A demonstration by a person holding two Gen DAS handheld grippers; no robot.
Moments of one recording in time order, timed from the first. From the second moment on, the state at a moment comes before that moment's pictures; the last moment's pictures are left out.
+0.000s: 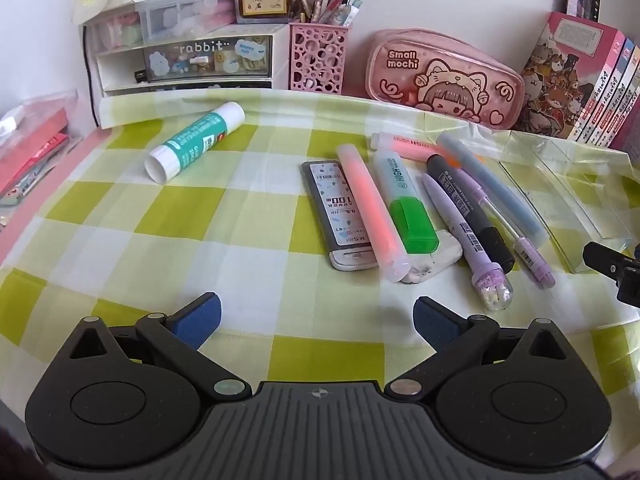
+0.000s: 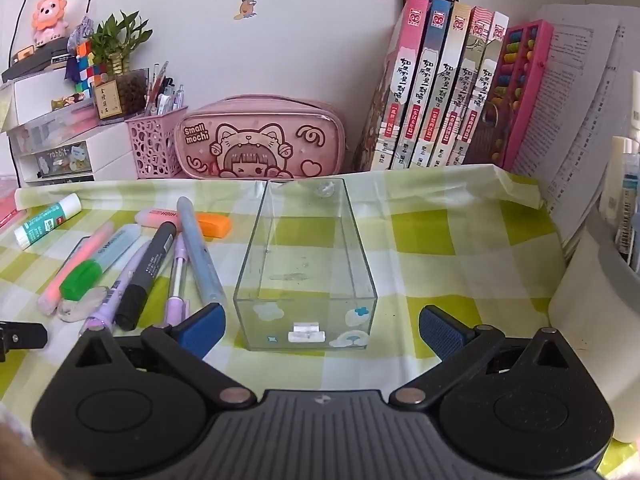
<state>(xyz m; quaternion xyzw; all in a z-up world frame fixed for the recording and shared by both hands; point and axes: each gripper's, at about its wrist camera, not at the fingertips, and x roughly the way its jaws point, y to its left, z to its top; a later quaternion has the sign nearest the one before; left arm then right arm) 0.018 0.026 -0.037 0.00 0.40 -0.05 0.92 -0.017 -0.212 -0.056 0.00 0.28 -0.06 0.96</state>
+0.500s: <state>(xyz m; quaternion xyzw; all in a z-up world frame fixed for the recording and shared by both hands) 0.043 0.064 -0.022 0.02 0.34 -0.07 0.94 0.015 -0.218 -0.072 0.02 0.32 -0.07 0.95</state>
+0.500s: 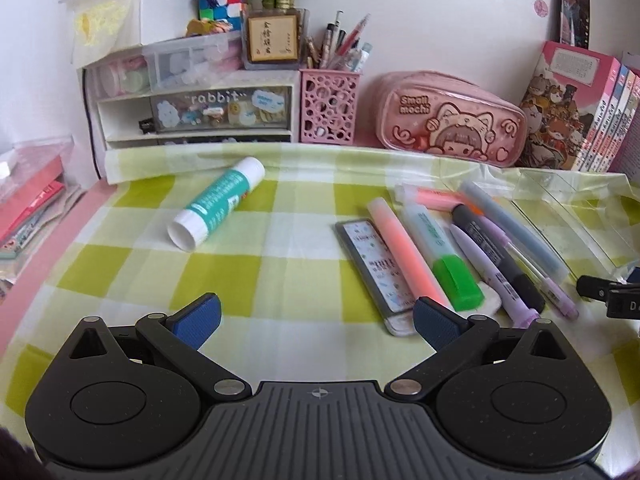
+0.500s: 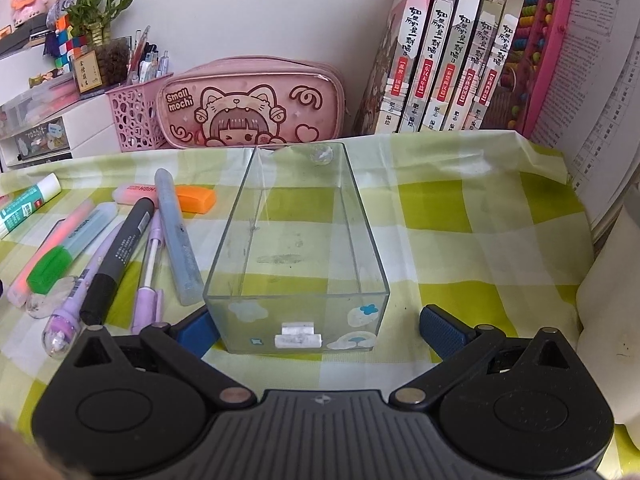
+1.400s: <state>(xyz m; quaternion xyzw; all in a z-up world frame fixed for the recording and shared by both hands) 0.100 0.026 -0.022 -0.05 0.40 -0.16 0.90 0.032 -0.213 -0.070 0.01 0.31 -0.03 0.95</state>
